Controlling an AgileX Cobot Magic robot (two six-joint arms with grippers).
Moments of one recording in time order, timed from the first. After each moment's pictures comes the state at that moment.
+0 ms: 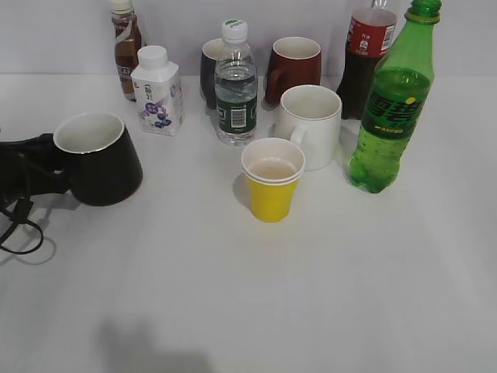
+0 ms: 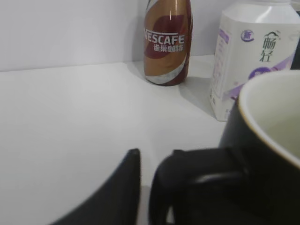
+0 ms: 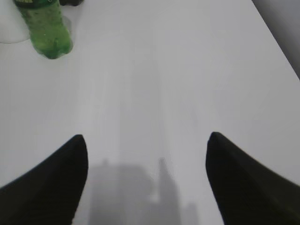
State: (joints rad) left arm -0.04 1.93 -0.46 0.29 -1.21 -0.10; right arm 0.04 -0.01 -0.50 -0.06 1.04 0.01
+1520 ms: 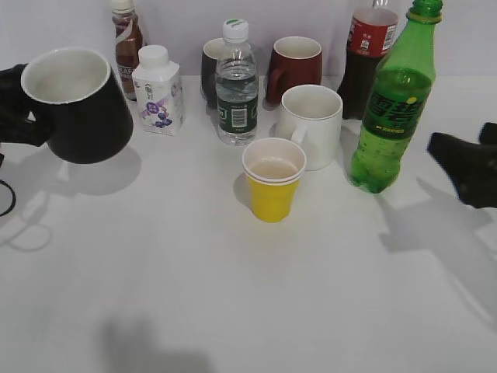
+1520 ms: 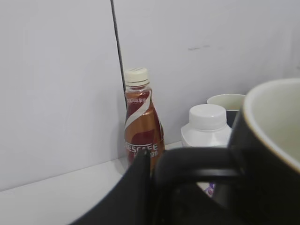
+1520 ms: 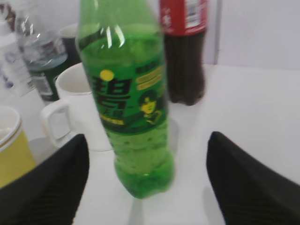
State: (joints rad) left arm -0.04 1.63 -0.46 0.40 -1.16 -0.11; right arm 0.04 1.28 -0.23 -0.48 -0.86 0.36
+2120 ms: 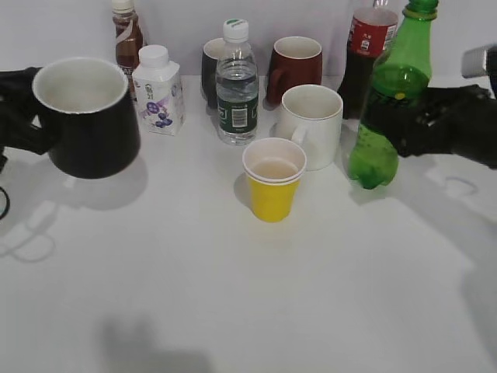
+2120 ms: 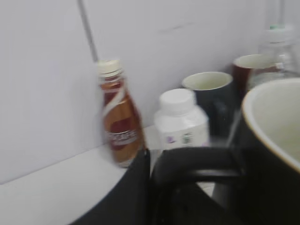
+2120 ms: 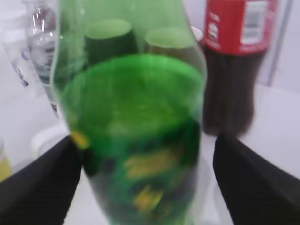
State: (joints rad) left arm -0.10 1.46 -0.45 0.45 -0.89 -0.11; right arm 0.04 1.68 -0.58 -0.74 -0.96 0.46
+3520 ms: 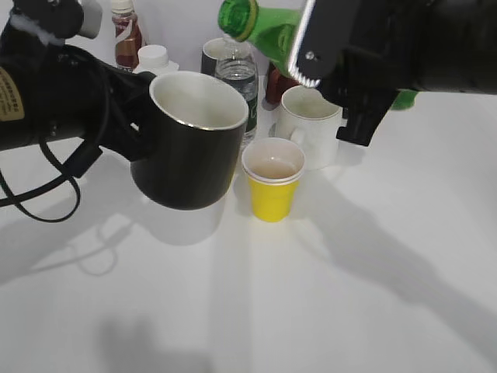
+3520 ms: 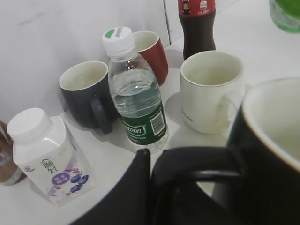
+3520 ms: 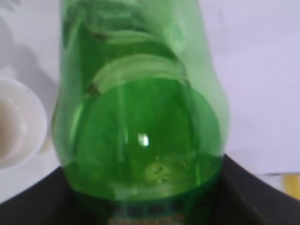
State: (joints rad) left arm -0.56 1.35 -0.70 0.42 -0.23 -0.18; right arm 0.71 1.40 -0.93 -1.07 0.15 0.12
